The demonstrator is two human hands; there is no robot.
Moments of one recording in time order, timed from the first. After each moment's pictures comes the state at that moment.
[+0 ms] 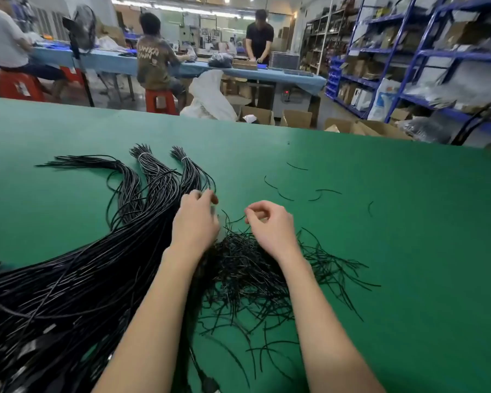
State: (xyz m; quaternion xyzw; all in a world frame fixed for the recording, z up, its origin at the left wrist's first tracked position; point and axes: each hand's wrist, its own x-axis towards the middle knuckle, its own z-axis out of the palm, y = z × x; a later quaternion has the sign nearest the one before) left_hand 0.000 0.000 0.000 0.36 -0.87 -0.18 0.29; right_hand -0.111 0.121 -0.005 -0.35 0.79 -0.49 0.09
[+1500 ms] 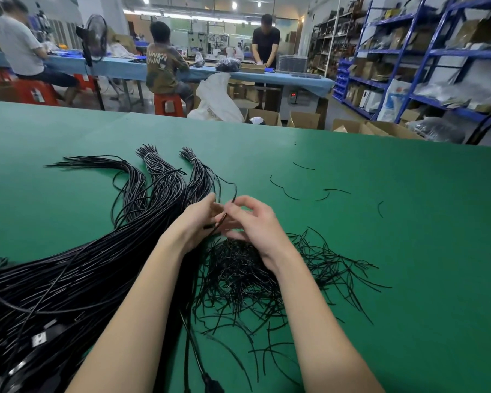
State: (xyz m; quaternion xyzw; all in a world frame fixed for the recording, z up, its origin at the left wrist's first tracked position) left_hand -0.005 -0.012 0.001 0.35 -0.57 -0.71 0.21; right_hand -0.072 0.117 0.021 -0.35 0.59 -0.63 0.35
